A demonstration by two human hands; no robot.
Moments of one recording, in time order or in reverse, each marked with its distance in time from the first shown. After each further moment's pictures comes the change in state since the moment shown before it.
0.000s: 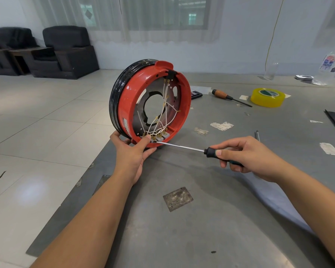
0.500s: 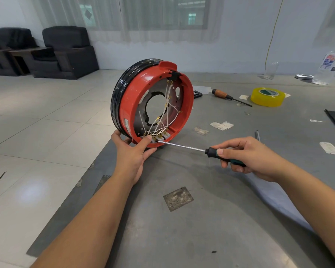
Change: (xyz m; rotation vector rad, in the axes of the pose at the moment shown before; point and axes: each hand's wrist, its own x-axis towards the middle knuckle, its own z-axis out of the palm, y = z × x) left_hand -0.003 0.001 0.000 0.017 -0.020 0.003; right_hand 0.003 0.005 -0.002 0.058 -0.036 0.021
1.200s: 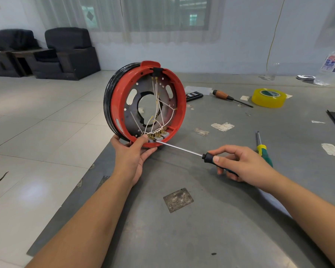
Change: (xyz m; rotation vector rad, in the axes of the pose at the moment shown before) left_hand 0.002 0.001 -0.001 -0.086 0.041 -0.013; right_hand 0.003 0.029 0.014 -0.121 0.062 -0.136
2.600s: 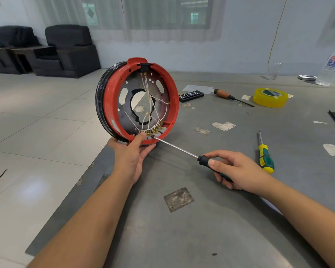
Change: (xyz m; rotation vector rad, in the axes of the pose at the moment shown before) left_hand 0.000 0.002 0.004 -0.073 0.058 0.005; right_hand -0.001 -0.001 0.017 -0.006 -0.072 0.008
